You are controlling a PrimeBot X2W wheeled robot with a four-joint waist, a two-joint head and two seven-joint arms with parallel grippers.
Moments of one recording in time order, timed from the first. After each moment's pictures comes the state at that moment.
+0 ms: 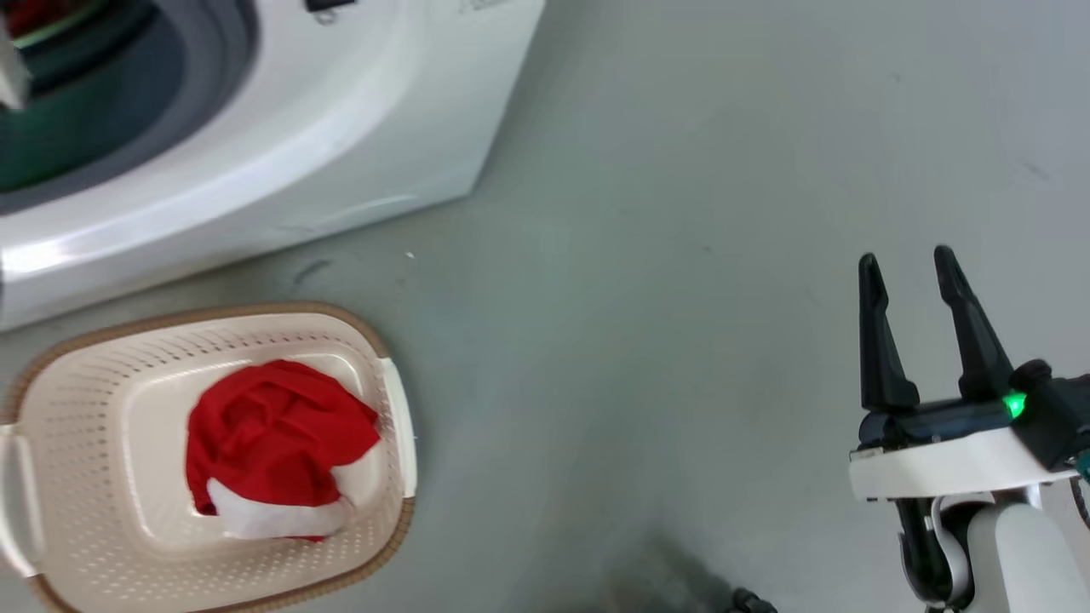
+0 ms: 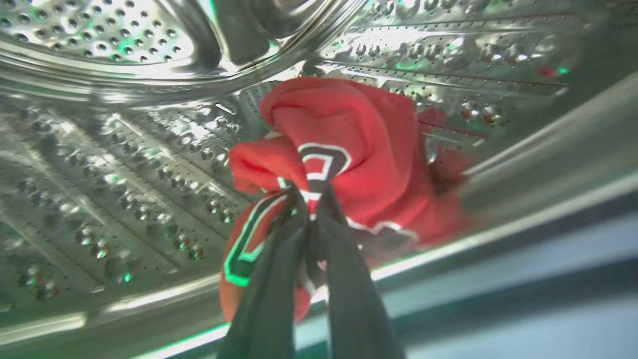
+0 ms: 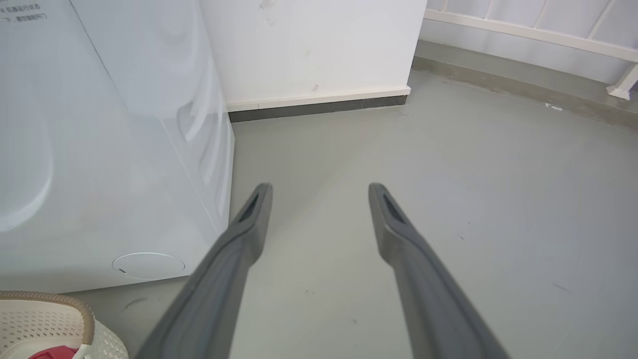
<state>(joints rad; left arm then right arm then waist) -1.24 0.65 -0.42 0.85 -0.54 -0.13 0.25 -0.18 -0.05 0.01 0.01 0.18 0.13 -0.26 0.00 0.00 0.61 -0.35</state>
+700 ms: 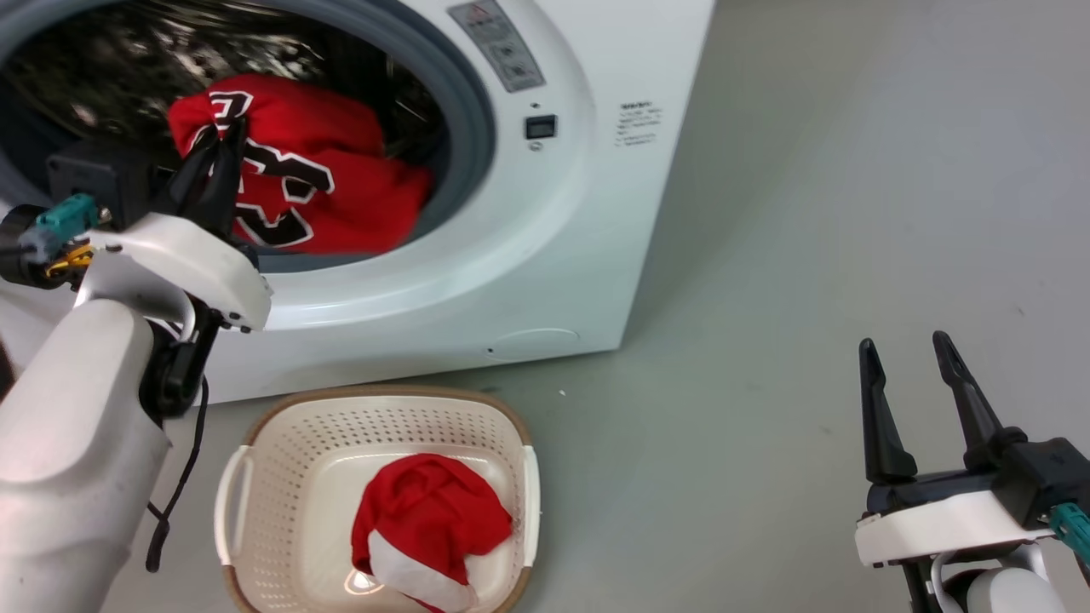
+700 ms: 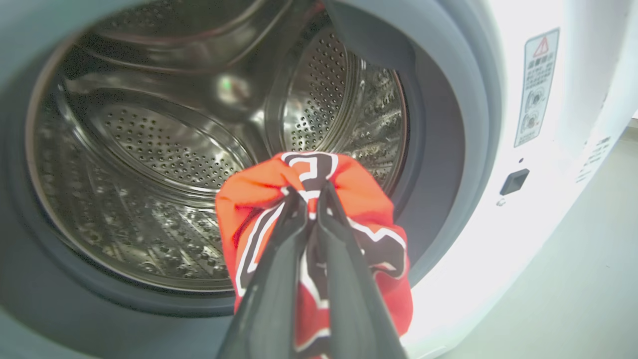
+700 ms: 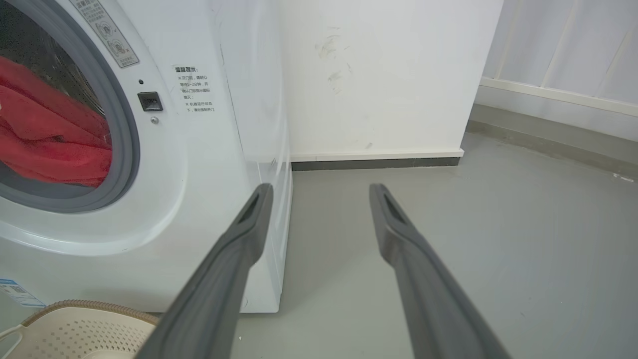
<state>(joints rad) -0.74 0.55 -0.48 0.49 -0.63 -0.04 -0.16 -0.06 -0.05 -0.03 0.04 0.07 0.13 -0.26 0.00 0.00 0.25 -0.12</state>
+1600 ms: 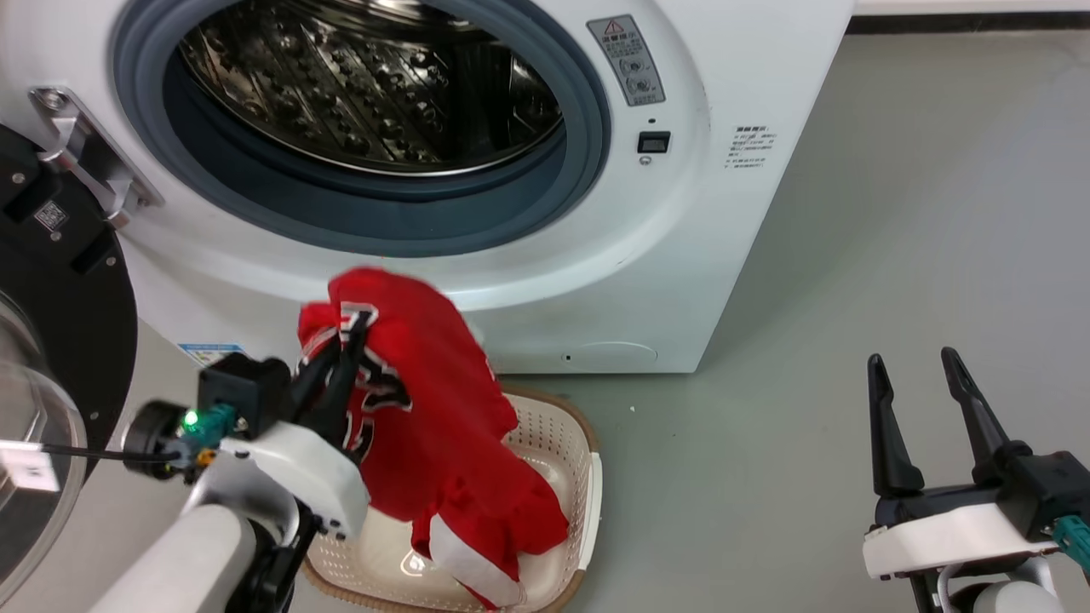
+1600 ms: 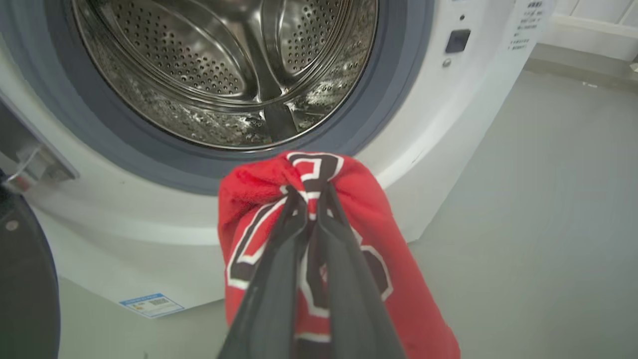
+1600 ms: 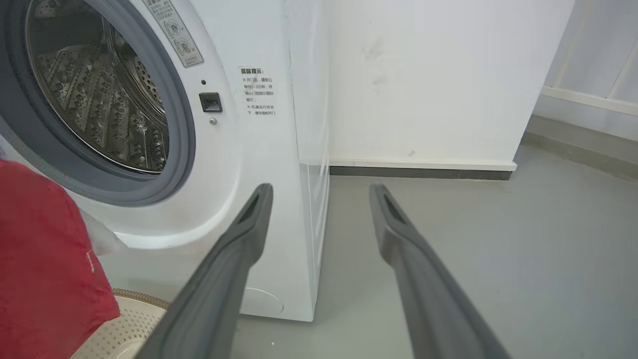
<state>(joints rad) -0.33 0.59 -0.57 0.03 -0.63 0.16 -0.07 -0.03 -0.05 -0.05 0.05 0.05 0.13 -0.26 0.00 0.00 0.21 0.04</state>
